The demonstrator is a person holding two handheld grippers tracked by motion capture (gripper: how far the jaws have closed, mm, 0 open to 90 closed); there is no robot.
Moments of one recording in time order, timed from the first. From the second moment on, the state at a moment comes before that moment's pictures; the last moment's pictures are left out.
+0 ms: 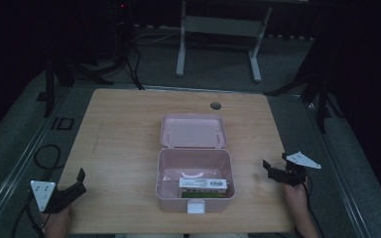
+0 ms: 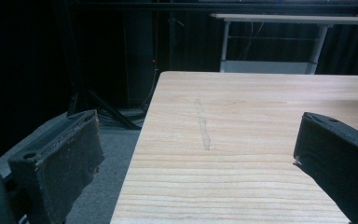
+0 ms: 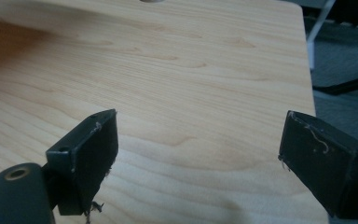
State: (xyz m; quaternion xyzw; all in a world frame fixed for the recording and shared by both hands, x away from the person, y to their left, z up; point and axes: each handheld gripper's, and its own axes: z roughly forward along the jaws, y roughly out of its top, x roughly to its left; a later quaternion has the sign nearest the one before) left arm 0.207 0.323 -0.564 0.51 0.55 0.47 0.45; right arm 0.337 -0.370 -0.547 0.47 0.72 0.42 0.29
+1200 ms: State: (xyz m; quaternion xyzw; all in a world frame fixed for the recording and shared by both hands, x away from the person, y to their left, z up) left arm 0.206 0.324 -0.564 0.51 0.55 0.47 0.46; right arm 0.335 -0.401 -0.549 0.53 0.65 0.48 0.26
